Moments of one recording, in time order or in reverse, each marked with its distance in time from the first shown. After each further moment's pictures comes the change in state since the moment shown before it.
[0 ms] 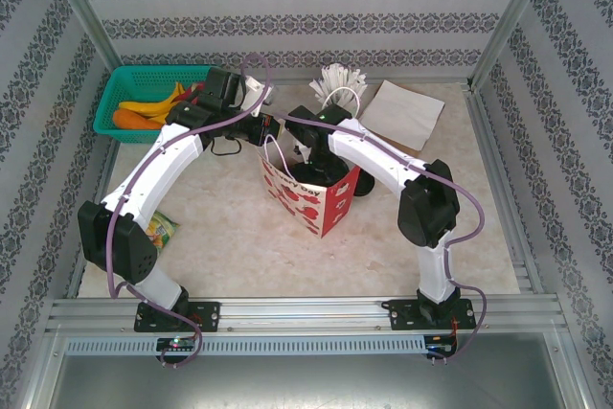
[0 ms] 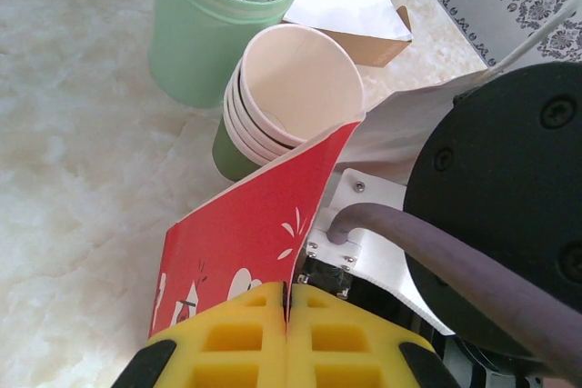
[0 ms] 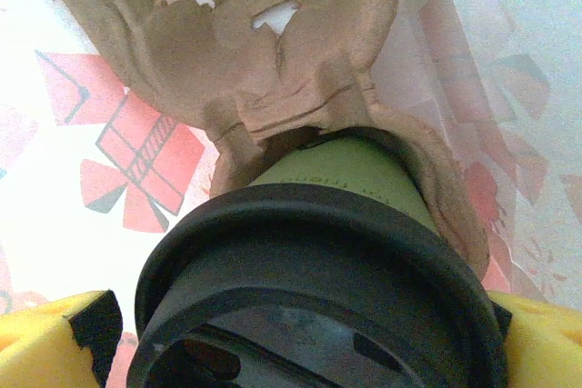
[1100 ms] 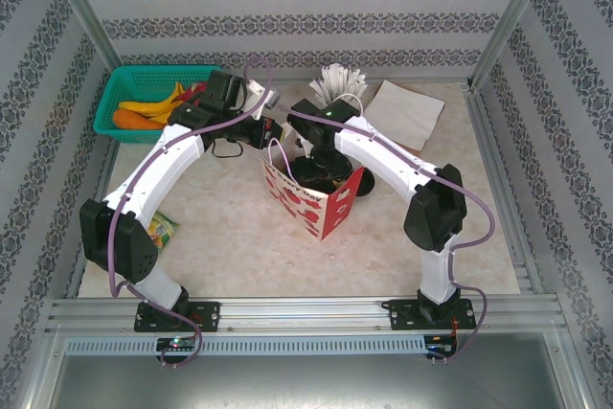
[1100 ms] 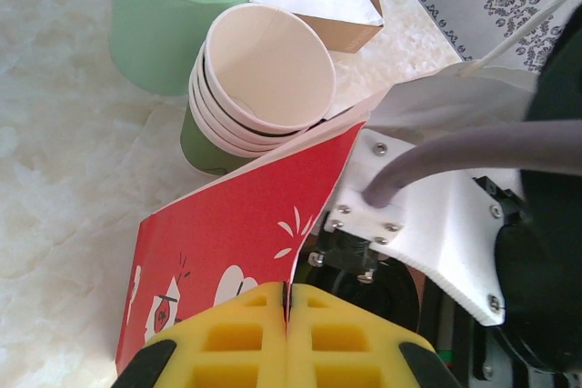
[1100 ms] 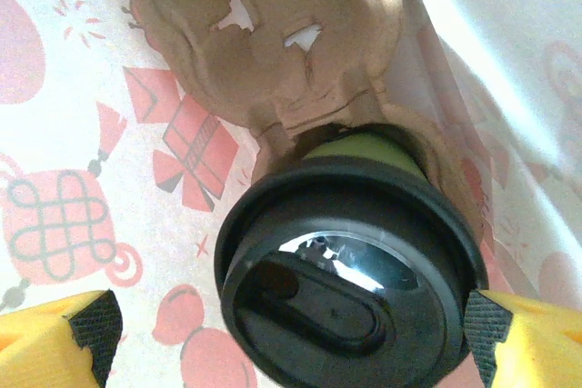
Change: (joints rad) left arm 0.000 0.005 -0.022 0.004 0.069 0.004; right arm 0.000 -0.057 0.026 -0.013 0.000 0.048
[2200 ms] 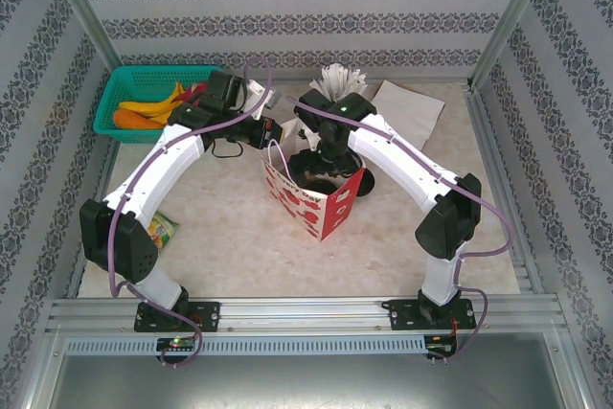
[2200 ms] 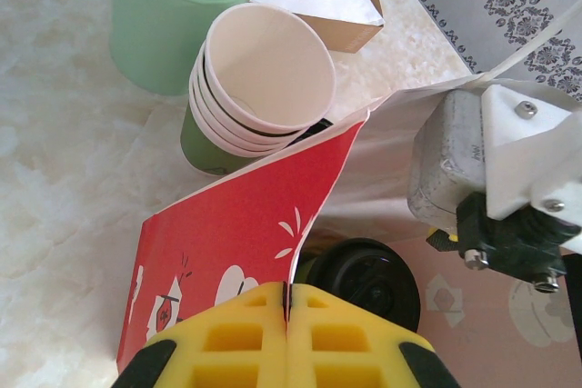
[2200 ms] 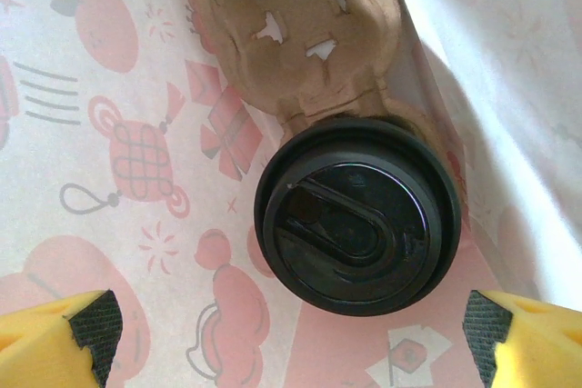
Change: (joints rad) left arm 0.000 0.000 0.000 0.000 0.000 0.000; right arm 0.000 -0.084 0.044 -0.038 -0.006 -0.026
